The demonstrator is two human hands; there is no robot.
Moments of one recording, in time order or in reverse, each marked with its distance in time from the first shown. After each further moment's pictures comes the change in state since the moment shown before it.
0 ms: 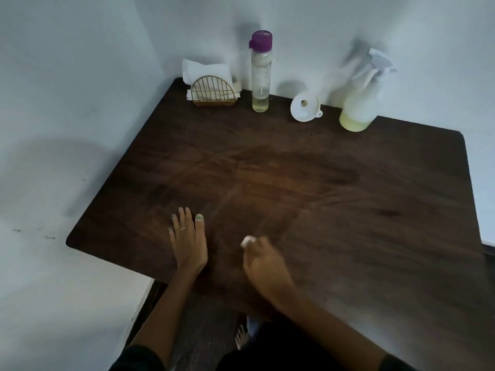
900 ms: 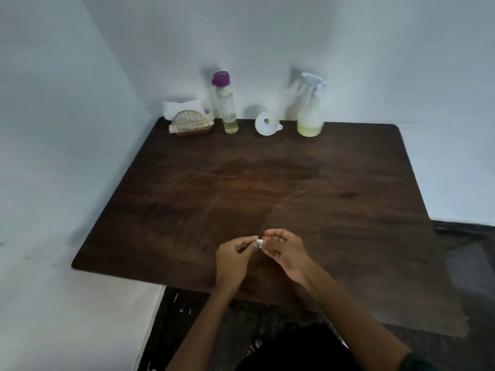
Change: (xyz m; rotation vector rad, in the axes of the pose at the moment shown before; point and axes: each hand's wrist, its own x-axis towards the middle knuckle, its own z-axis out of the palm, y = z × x) left_hand -0.127 0.093 -0.024 -0.827 -0.232 0.221; right_hand -0.048 0.024 -0.091 1.504 0.024 0.671
